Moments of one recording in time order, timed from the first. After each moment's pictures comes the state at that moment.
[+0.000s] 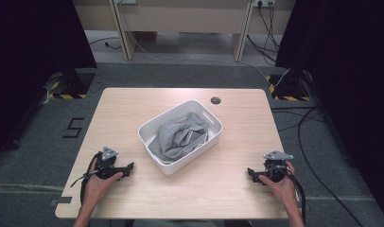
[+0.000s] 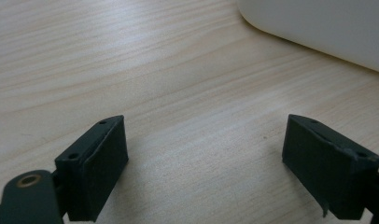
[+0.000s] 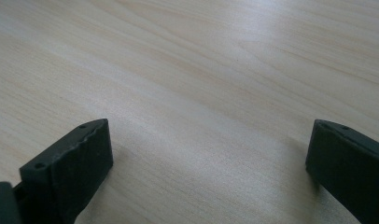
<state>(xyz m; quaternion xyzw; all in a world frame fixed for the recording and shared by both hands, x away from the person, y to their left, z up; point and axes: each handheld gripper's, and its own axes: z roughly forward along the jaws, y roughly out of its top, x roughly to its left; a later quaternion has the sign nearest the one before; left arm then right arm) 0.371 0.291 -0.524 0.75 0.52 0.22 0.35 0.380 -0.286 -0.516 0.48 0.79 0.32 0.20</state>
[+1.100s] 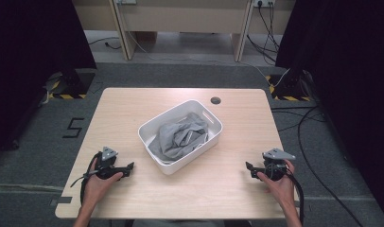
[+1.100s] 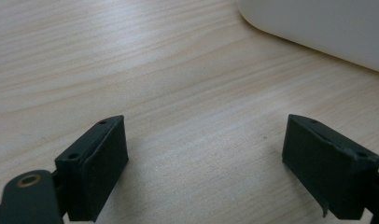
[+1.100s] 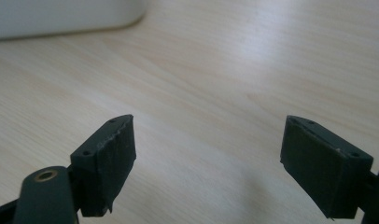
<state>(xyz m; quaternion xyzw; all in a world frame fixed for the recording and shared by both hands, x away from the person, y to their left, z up) 0.370 0.291 -0.524 0.75 0.52 0.22 0.35 0.374 -0.272 -0.493 0.46 0.78 0.37 0.22</state>
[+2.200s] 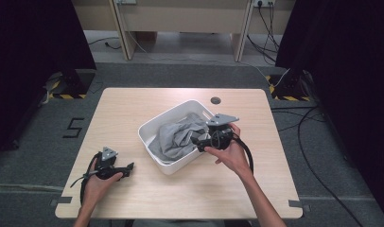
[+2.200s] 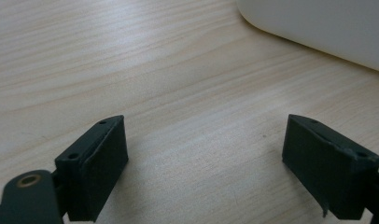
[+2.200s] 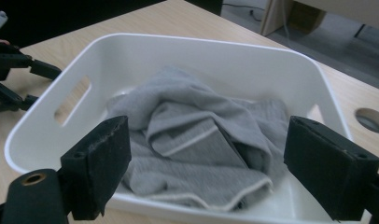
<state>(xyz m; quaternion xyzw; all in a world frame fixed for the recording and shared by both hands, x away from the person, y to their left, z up) 0.370 0.291 -0.524 0.75 0.52 0.22 0.35 0.431 -0.097 -0.395 0.31 0.83 0.44 0.17</state>
